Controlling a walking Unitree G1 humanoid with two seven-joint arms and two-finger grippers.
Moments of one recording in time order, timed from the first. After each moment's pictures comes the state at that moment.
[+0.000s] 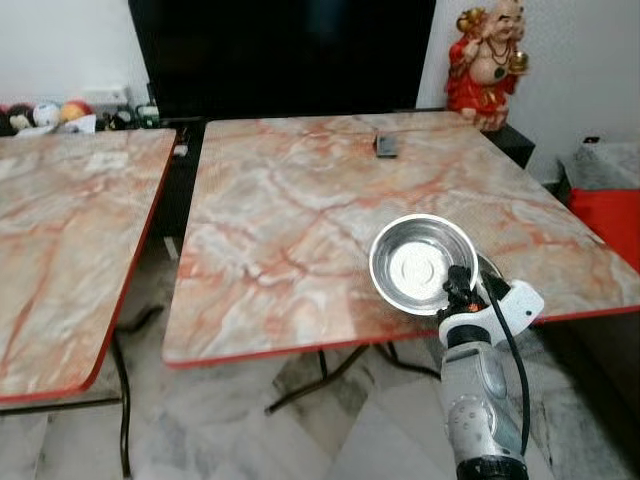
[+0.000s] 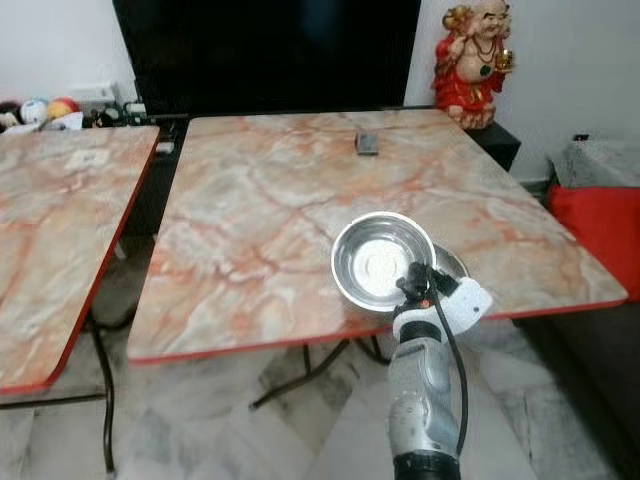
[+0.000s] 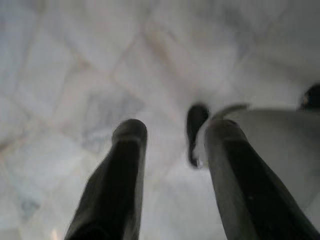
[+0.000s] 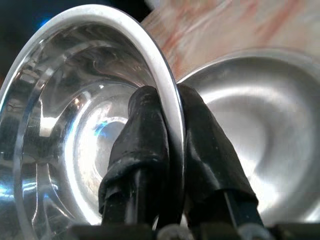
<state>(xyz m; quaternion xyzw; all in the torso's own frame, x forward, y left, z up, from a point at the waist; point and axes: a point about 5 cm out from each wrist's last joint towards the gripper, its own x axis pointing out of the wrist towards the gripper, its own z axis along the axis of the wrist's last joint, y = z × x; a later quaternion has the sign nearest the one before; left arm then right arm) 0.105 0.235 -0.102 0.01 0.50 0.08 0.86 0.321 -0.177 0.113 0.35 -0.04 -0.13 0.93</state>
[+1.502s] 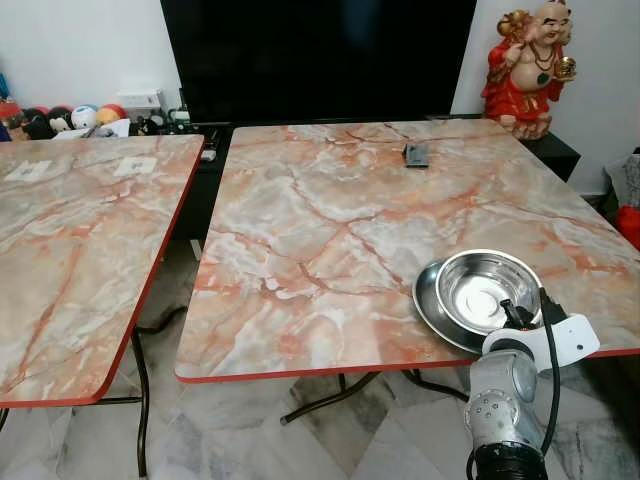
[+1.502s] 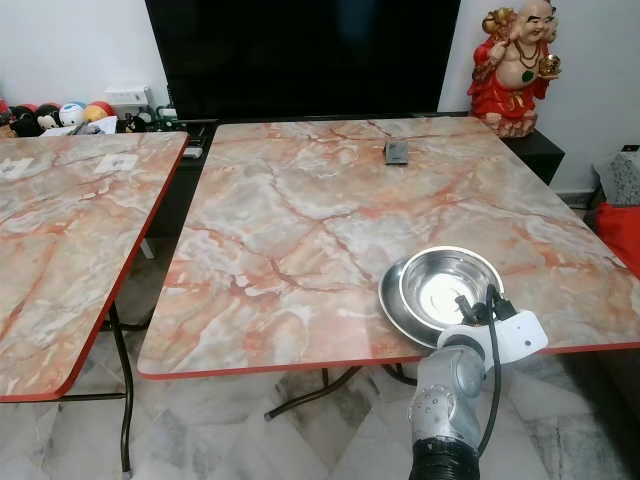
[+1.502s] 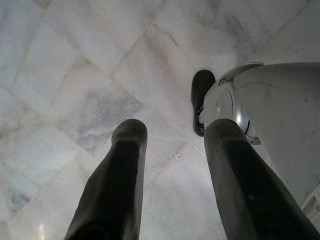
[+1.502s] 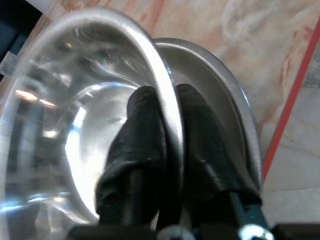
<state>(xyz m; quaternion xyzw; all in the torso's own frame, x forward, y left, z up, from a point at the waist) 0.096 0.240 -0.103 0.01 0.51 0.08 0.85 0.321 -0.206 0.093 0.39 0.01 -0.32 0.86</state>
